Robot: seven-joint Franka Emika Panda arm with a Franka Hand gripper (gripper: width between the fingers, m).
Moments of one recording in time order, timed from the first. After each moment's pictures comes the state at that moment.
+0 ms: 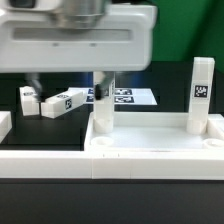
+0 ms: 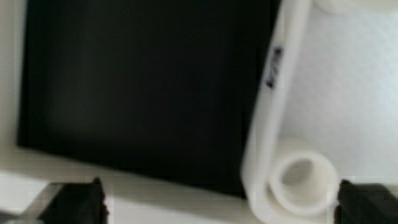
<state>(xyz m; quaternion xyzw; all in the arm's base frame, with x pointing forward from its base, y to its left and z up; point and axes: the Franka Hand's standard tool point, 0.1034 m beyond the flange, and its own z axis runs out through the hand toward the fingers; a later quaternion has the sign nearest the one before) 0.592 -0.124 0.082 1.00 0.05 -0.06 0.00</state>
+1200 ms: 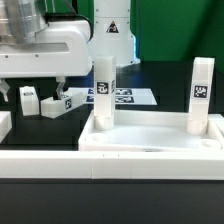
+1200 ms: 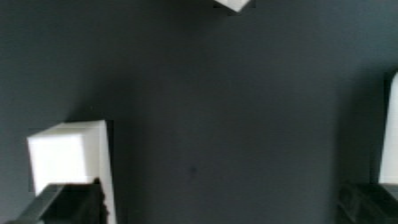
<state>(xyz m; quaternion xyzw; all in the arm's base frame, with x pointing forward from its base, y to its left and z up) 0.516 -0.168 0.056 1.00 -0.05 -0.08 -0.03</state>
